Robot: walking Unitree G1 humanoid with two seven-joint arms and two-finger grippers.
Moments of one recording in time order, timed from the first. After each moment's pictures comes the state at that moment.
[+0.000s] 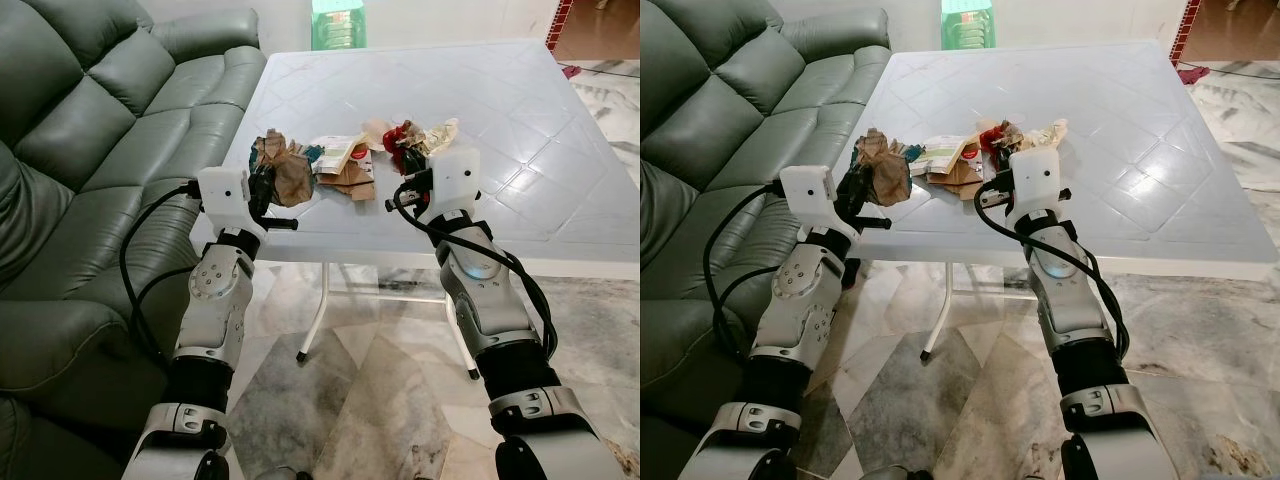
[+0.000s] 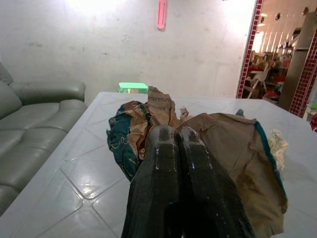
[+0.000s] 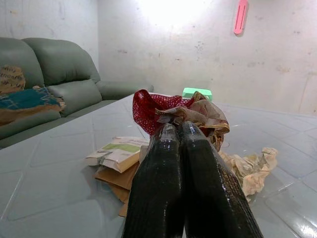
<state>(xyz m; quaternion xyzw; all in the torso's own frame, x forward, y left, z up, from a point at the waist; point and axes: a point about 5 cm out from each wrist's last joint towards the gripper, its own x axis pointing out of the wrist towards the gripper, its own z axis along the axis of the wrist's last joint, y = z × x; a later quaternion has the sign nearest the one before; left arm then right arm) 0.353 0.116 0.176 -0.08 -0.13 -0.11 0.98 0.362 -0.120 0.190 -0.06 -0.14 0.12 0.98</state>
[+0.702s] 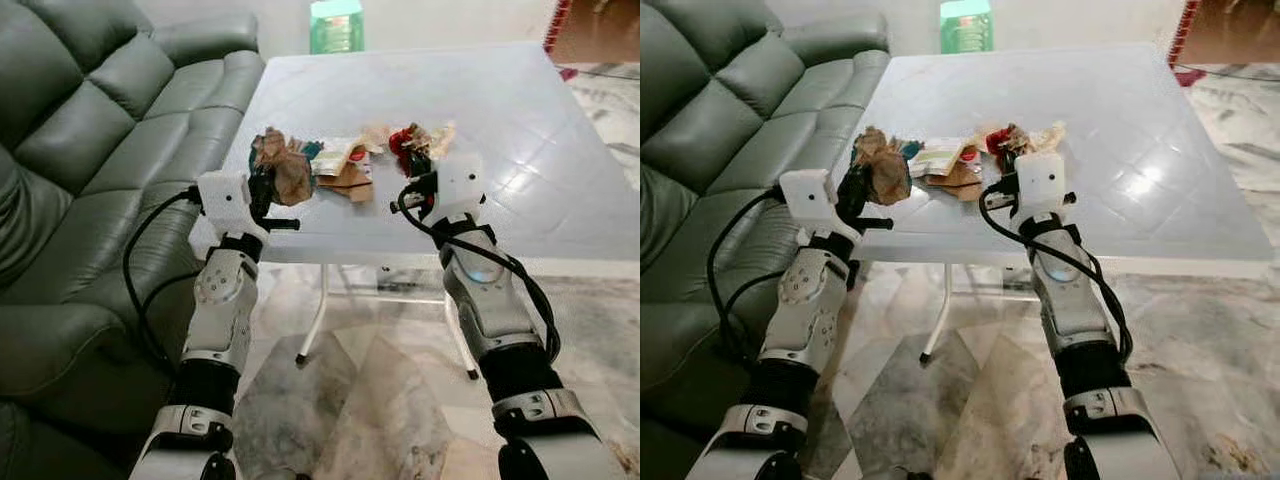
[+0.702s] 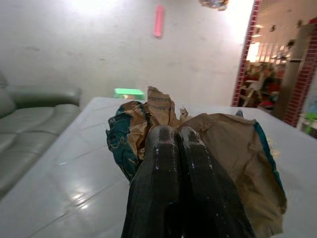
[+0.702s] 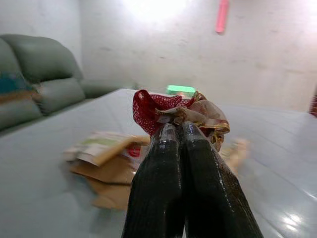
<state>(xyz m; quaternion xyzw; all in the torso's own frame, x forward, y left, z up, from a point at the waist) 0.350 0.113 0.171 -0.09 -0.14 -0.10 0.98 0.358 -0.131 0.183 -0.06 -0.13 0.10 0.98</state>
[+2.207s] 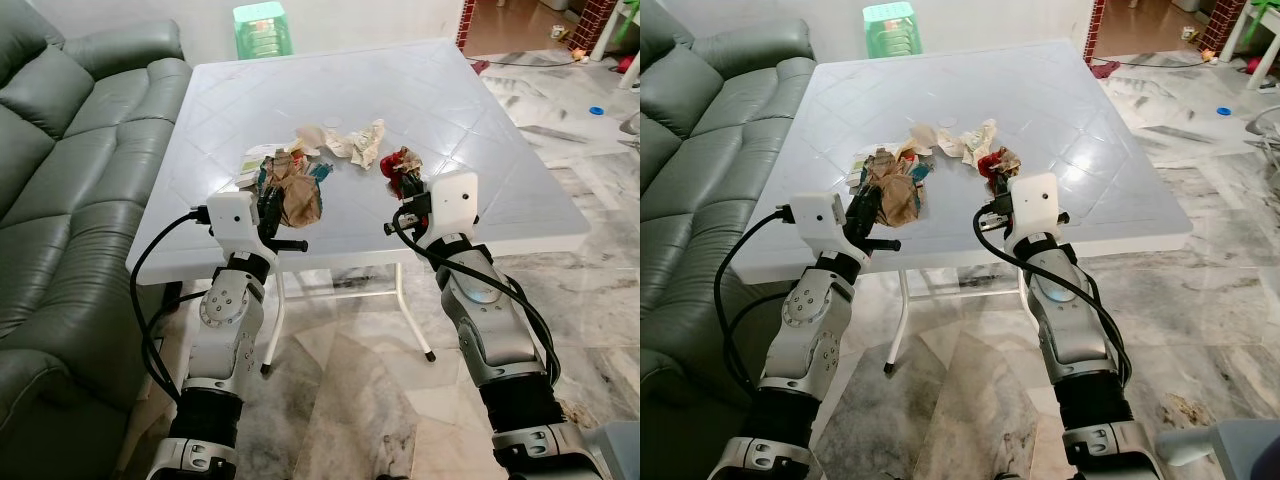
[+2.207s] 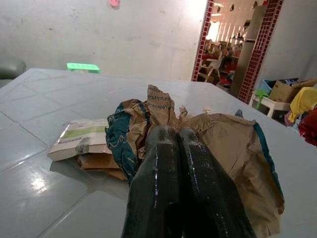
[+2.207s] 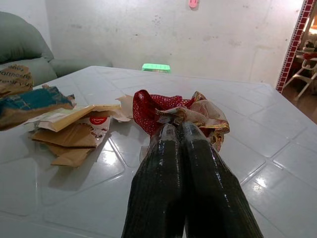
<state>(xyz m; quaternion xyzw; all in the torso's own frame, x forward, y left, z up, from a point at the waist) 0.331 0.106 0.157 -0.10 -0.10 -0.11 0.98 0.341 -0.119 0.176 -0.05 -0.10 0.12 0.99</state>
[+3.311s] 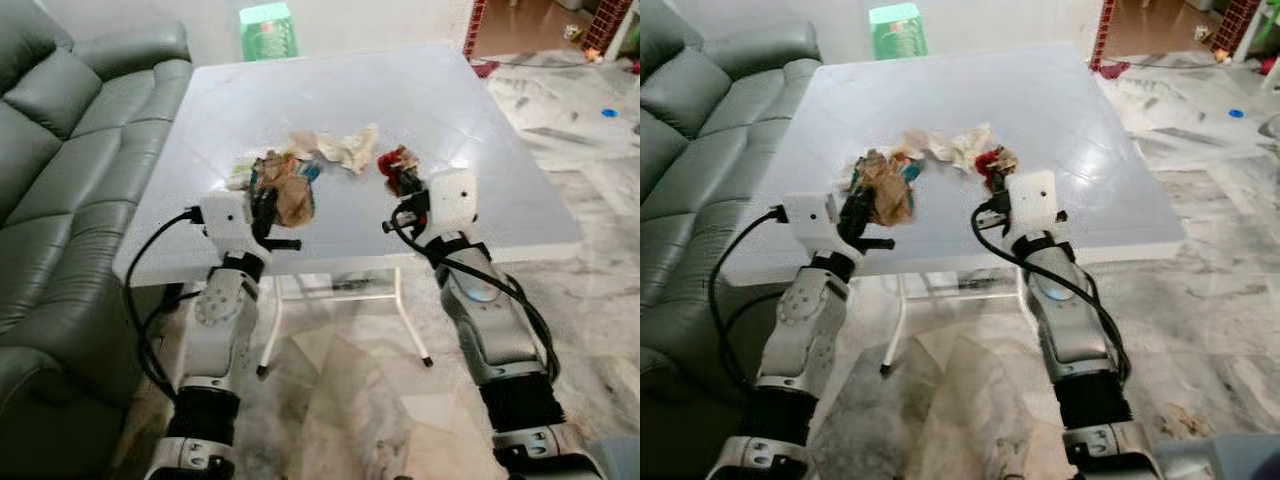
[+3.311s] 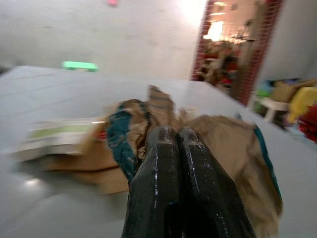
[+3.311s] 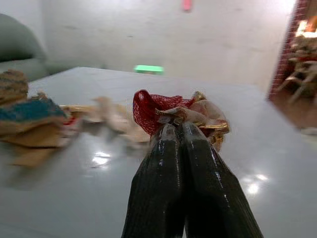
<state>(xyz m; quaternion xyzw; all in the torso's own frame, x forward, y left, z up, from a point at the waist) 0.331 0.100 0.158 -0.10 -0.10 -0.12 0.98 0.340 -0.124 0.179 -0.05 -0.10 0.12 0.99</state>
